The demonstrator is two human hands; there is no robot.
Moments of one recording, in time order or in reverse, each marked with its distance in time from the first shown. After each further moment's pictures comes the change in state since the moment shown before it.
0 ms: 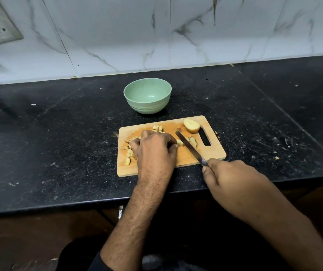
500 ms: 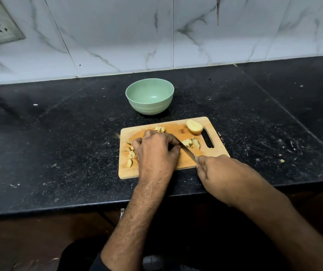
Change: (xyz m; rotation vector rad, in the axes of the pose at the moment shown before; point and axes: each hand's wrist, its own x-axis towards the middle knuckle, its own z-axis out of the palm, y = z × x) left_hand 0.007 -0.002 -0.002 -0.068 -0.006 0.010; right_hand 0.038 -0.005 0.009 -0.053 -0.119 -0.077
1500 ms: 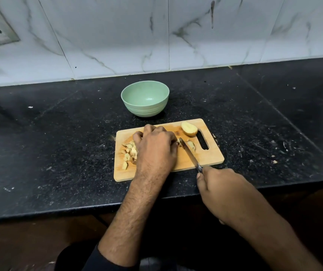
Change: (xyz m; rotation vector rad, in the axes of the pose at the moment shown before) left_hand 0.013 0.009 0.003 0.250 -0.099 0.136; right_hand -0.029 -0.002 0.010 0.123 0.109 0.098
